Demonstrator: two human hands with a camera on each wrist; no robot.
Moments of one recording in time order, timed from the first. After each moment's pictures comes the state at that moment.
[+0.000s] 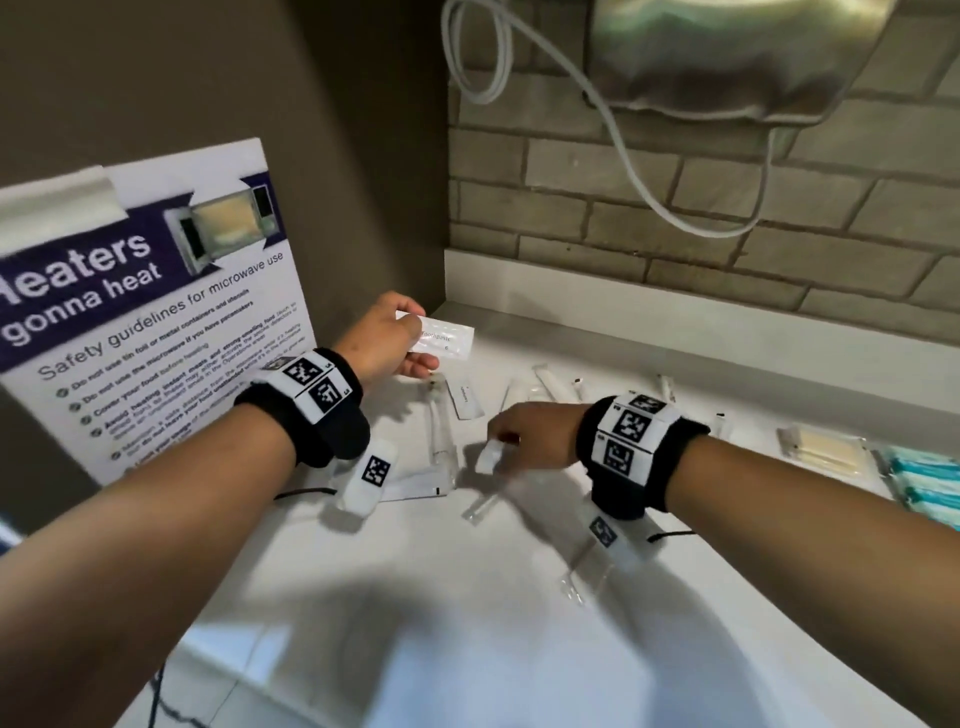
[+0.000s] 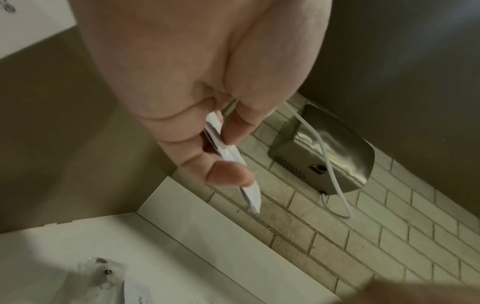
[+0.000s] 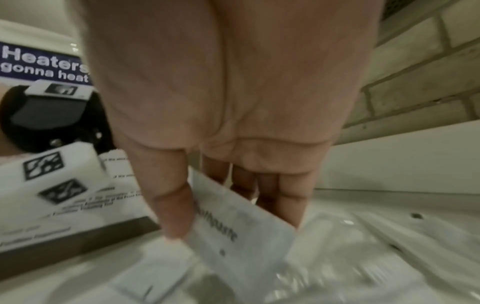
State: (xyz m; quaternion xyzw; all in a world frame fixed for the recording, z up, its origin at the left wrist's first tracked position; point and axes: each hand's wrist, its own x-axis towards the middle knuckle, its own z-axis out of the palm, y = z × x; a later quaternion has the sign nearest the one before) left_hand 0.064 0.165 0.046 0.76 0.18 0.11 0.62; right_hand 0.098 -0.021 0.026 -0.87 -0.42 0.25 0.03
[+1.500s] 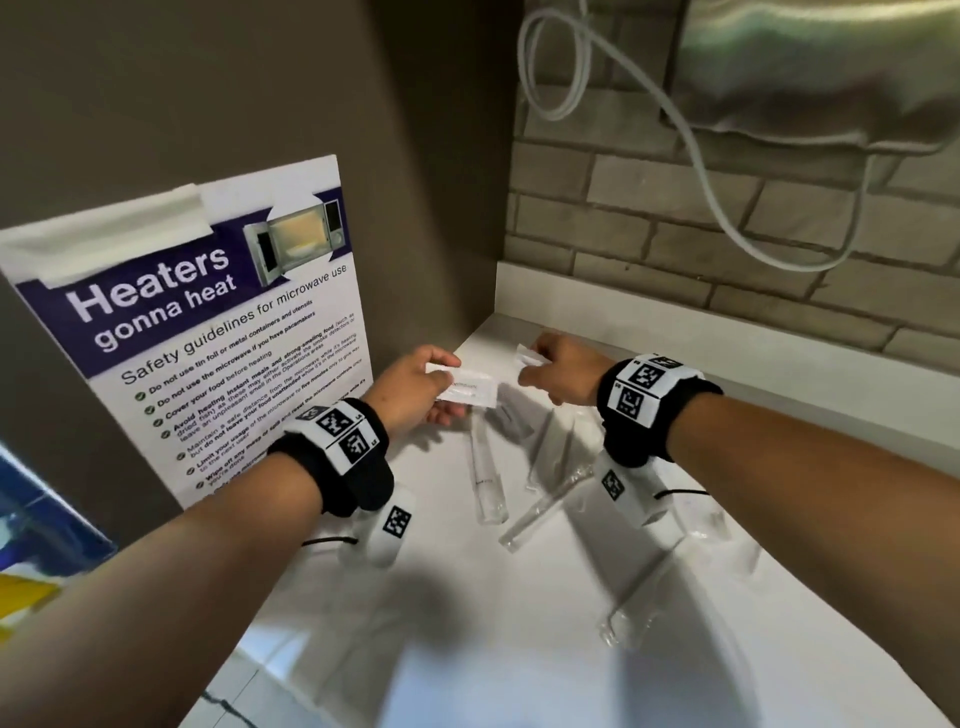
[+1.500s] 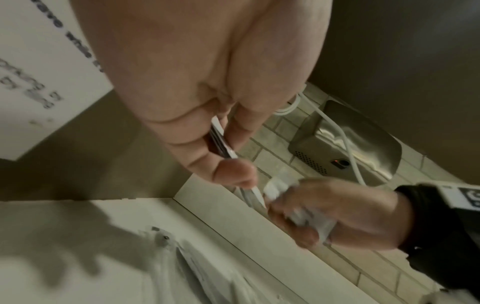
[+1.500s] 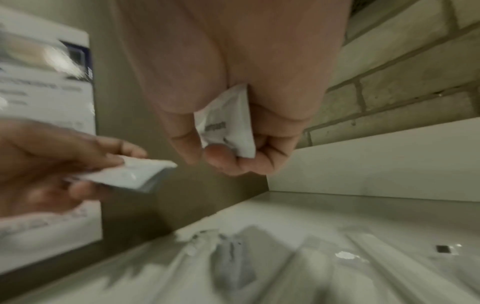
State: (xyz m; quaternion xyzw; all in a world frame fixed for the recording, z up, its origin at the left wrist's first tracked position) left_hand 0.044 0.185 0.011 0.75 0.19 0.09 0.63; right_hand 0.169 0.028 0.037 -0.90 -0.31 0.17 0.26
